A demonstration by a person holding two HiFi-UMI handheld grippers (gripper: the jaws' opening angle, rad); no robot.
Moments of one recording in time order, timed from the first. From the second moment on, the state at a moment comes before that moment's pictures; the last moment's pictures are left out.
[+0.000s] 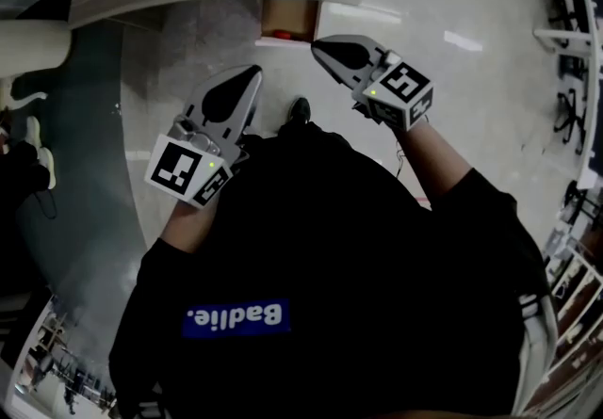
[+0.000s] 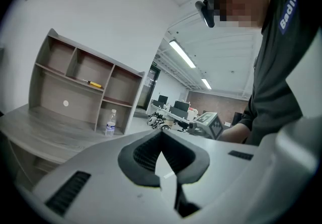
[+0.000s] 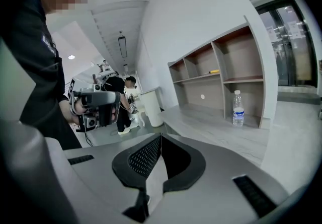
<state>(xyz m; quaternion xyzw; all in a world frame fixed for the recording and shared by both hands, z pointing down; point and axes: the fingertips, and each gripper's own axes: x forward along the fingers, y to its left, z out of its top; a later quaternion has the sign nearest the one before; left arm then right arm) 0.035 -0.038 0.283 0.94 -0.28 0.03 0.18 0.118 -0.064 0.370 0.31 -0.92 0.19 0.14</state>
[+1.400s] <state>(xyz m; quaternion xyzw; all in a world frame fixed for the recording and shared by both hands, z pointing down) -0.016 -0.110 0.339 0.94 -0.27 0.04 0.23 0.106 -0.126 0.605 0.28 -0.83 0.21 0.43</state>
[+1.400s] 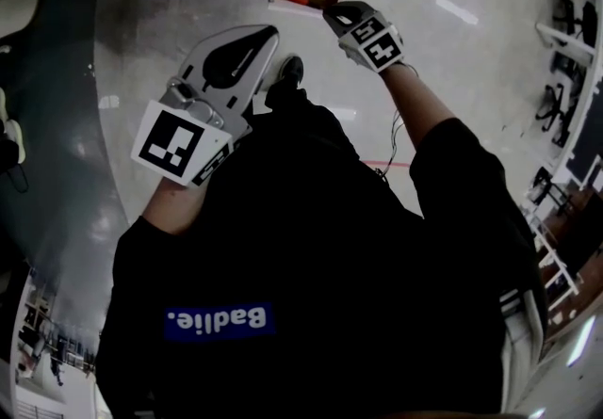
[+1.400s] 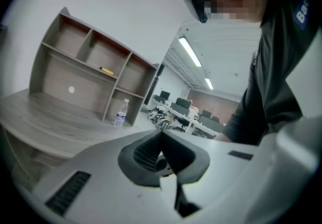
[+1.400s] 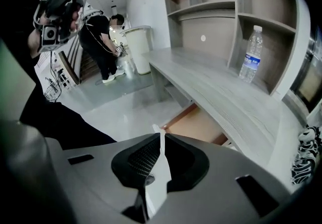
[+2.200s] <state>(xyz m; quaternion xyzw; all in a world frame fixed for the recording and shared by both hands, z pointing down) -0.014 -0.115 0.378 0.92 -0.29 0.05 0.26 0.125 -0.132 0.720 0.20 -0.79 0.18 0.55</state>
